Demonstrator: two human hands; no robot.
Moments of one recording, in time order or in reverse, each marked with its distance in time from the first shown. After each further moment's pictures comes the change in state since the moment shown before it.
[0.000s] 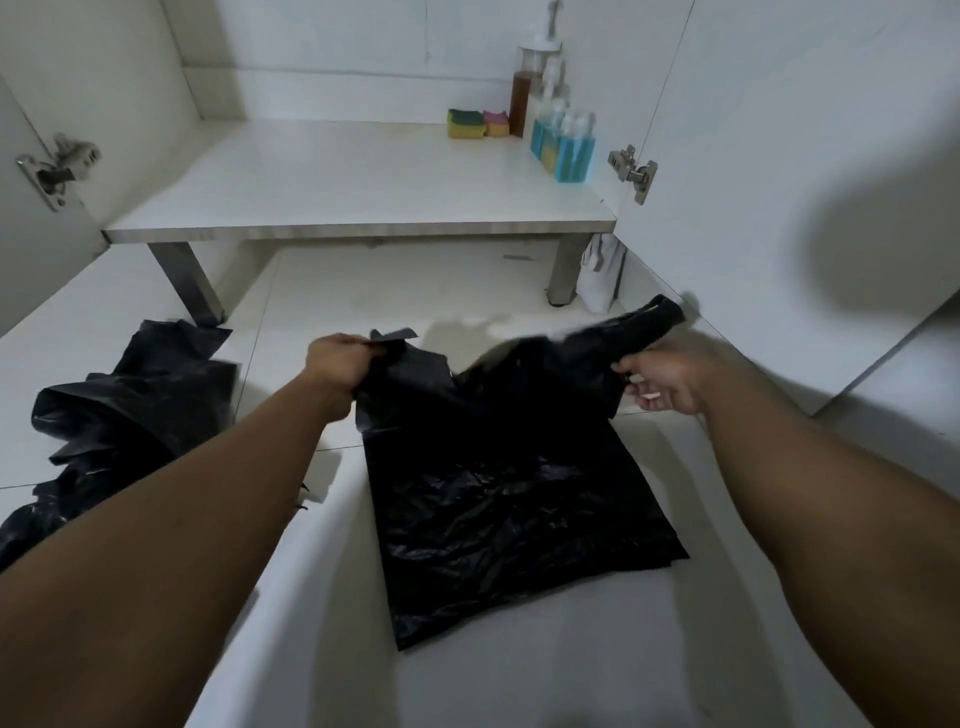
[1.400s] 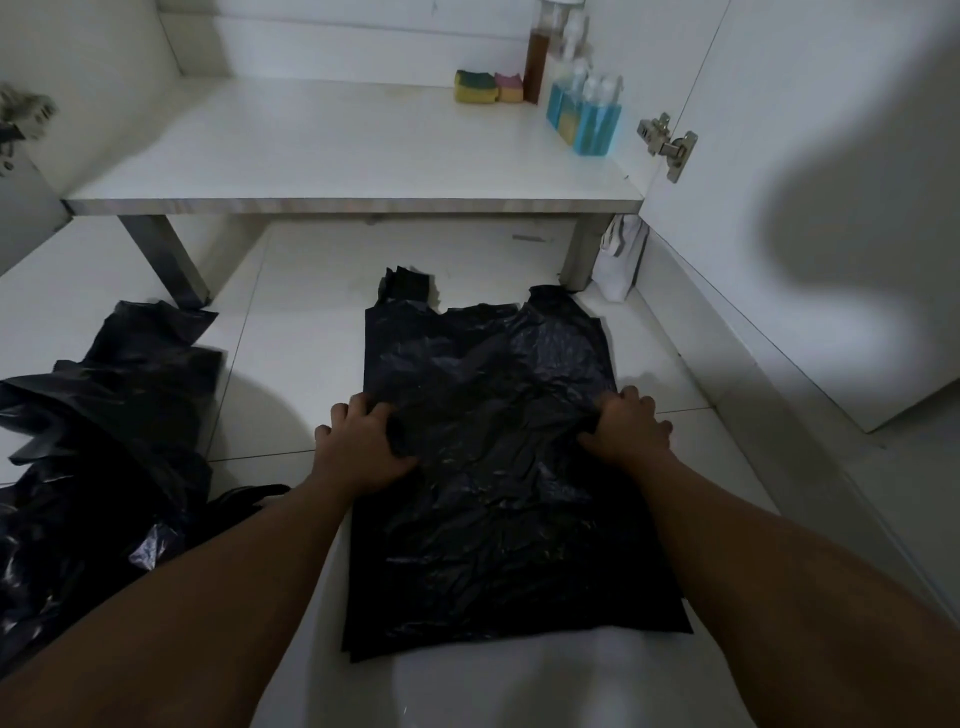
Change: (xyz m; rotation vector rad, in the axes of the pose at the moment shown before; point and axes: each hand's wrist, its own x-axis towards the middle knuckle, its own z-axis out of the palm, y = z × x) left_hand 0.020 -0.113 -0.005 1.326 -0.128 0.405; right_hand 0.054 0.070 0.079 -0.946 0.288 -0.252
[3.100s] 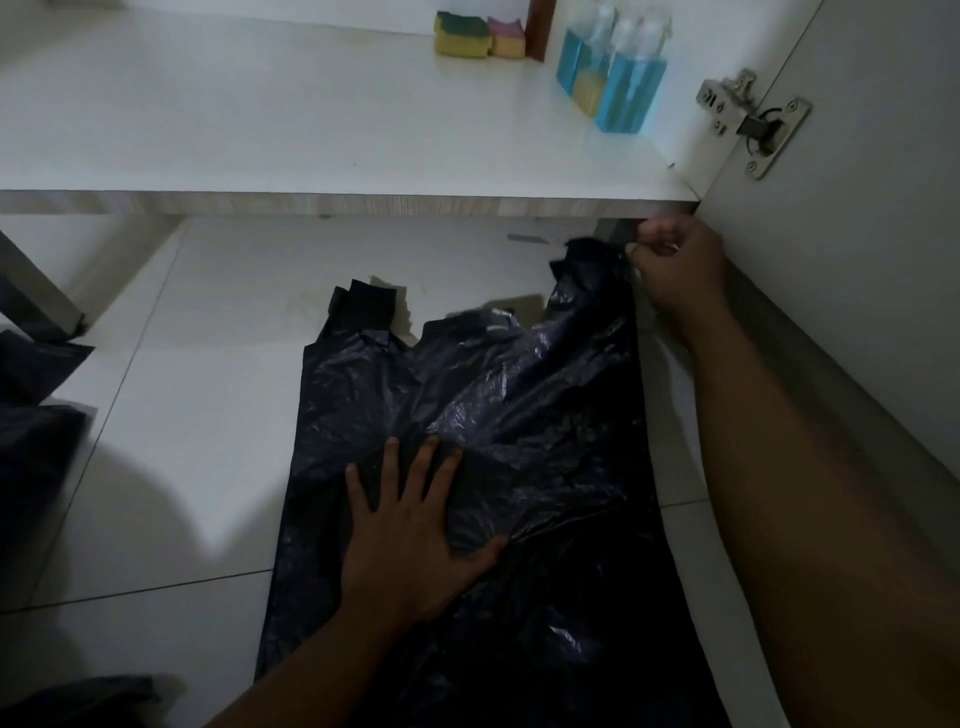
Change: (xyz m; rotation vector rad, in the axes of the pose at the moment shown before) left_hand 0.070 0.078 0.071 0.063 0.108 0.160; right_hand 0.228 -0.034 -0.111 0.956 0.537 -0.181
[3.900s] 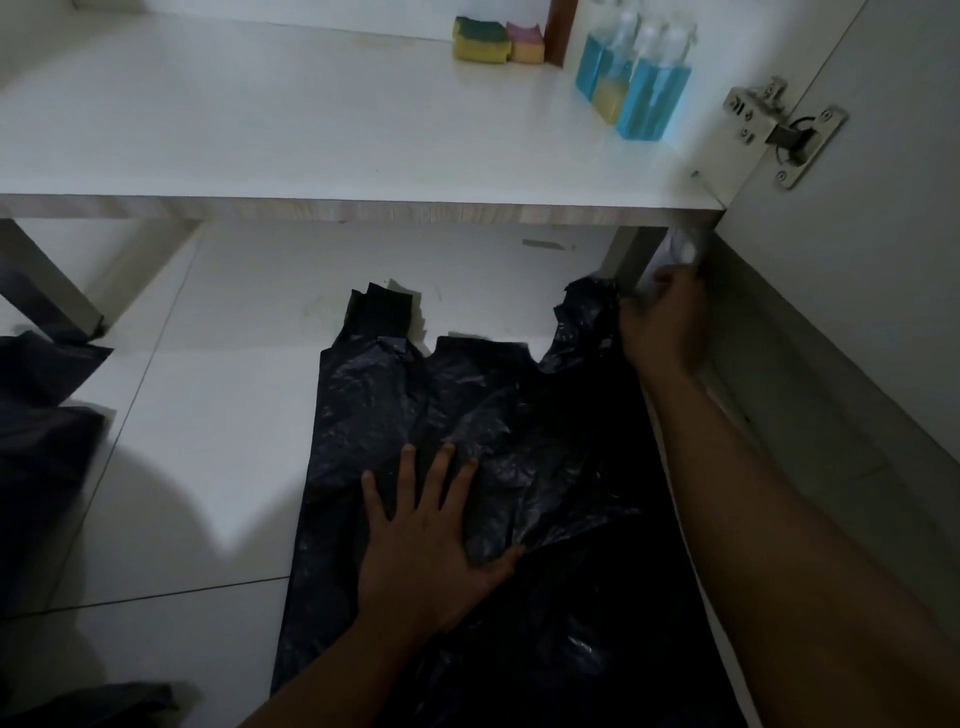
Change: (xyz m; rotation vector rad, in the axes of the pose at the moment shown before) left_hand 0.001 0.000 0.002 -0.017 0.000 -0.002; right_hand -0.038 0.029 0.033 -0.367 0.153 -0.013
